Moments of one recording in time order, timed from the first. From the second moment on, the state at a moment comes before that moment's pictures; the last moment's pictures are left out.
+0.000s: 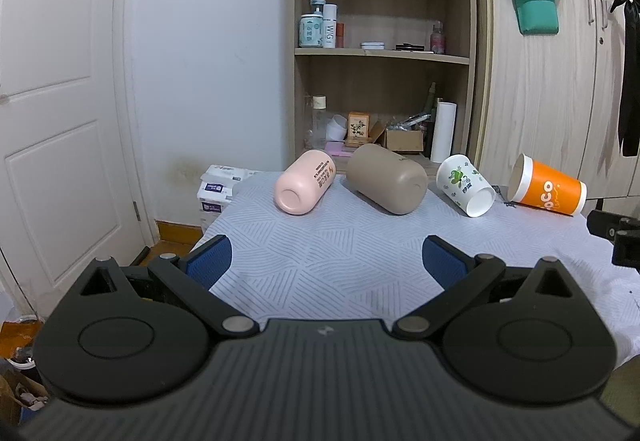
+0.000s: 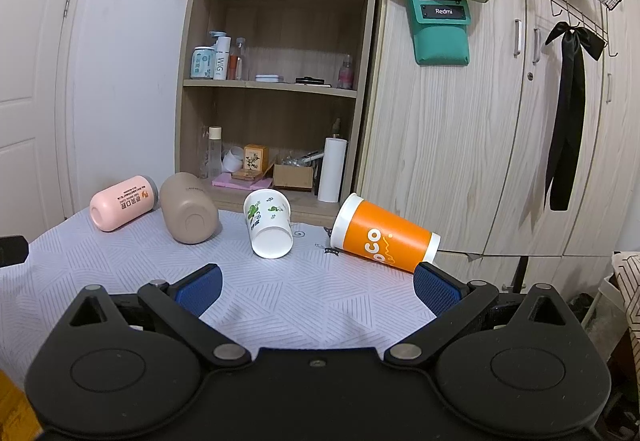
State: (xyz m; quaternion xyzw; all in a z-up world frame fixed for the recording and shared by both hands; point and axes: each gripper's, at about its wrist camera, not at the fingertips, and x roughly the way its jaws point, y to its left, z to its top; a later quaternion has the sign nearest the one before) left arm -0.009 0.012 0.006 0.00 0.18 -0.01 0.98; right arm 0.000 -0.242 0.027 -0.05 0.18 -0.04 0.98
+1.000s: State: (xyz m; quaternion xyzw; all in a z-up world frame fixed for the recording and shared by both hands) left arm 0.007 0.025 0.022 -0.03 0.20 -0.06 0.98; right arm 0.023 -0.239 0.038 -0.01 0.23 0.11 0.97
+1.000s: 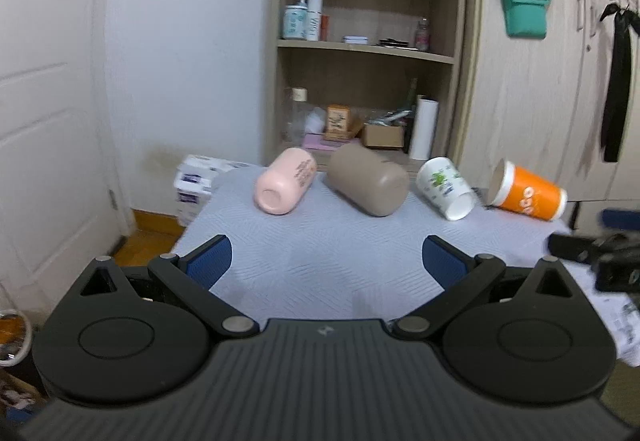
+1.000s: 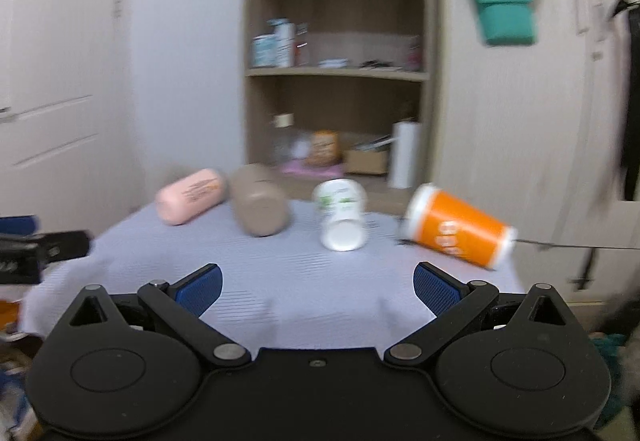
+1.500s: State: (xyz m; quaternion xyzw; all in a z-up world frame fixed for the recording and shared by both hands) left arm 0.115 0.071 0.038 -0.04 0.27 -0.15 0.95; right arm 0.115 -0.177 0.030 -0.01 0.28 0.29 0.91
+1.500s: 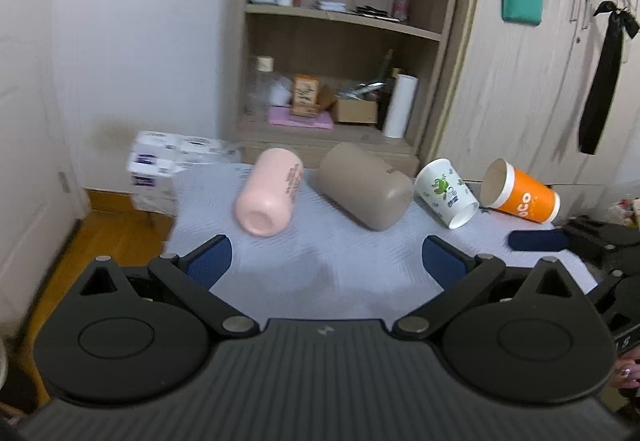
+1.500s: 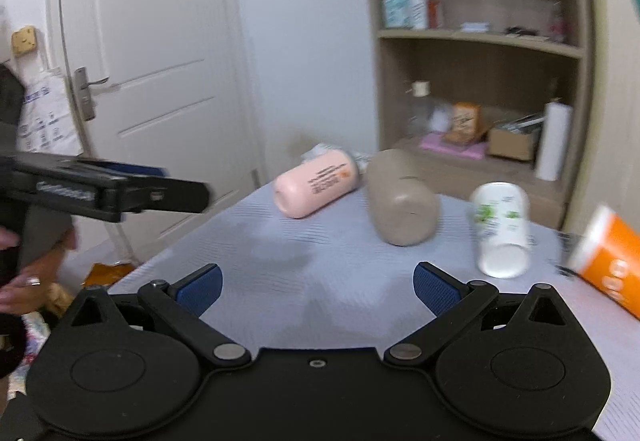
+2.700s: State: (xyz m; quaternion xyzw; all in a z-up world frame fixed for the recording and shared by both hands) left arm 0.254 0.083 -0.040 0.00 0.29 -0.16 0.94; right arm 0.208 -0.135 -0.023 -0.06 0.33 0.32 0.88
